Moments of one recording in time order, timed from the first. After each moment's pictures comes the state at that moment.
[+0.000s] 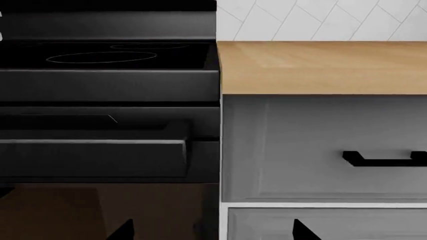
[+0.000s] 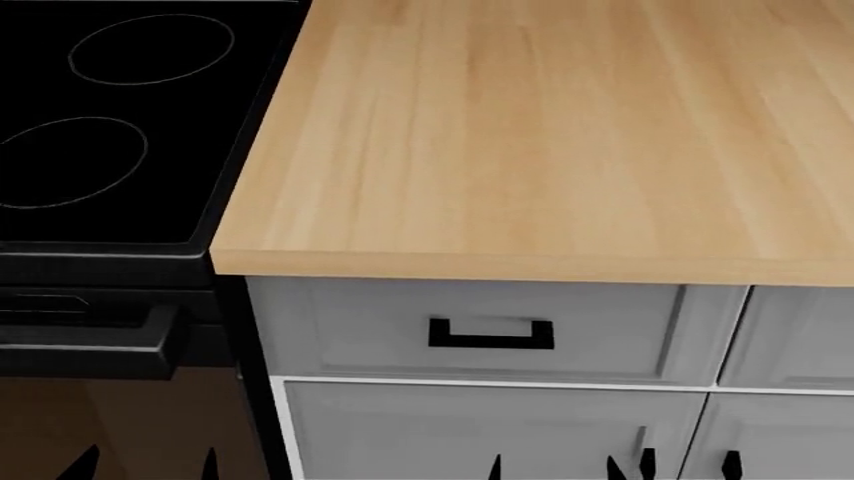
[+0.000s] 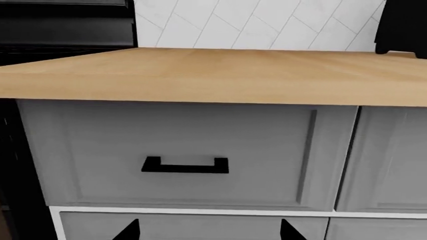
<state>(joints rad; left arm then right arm) -0.05 -0.18 0.22 -0.03 -0.20 -0.01 -0.21 0.05 0.18 -0.23 0.03 0.17 -0.02 0.22</state>
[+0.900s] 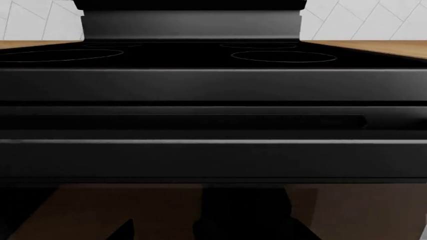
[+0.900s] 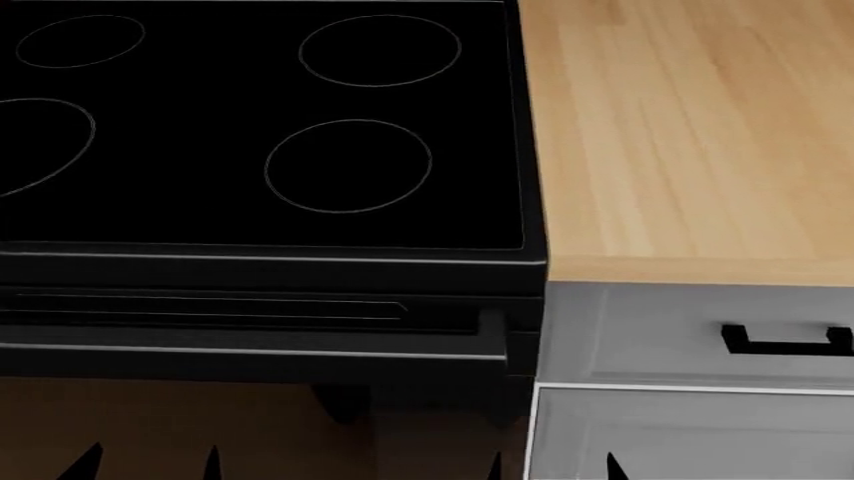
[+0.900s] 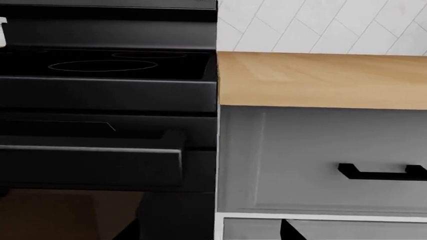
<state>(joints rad) -0.07 -0.19 0.24 -0.05 -0.21 0.00 -0.23 0.06 0.20 -0.25 0.05 0.18 -0.04 0.23</state>
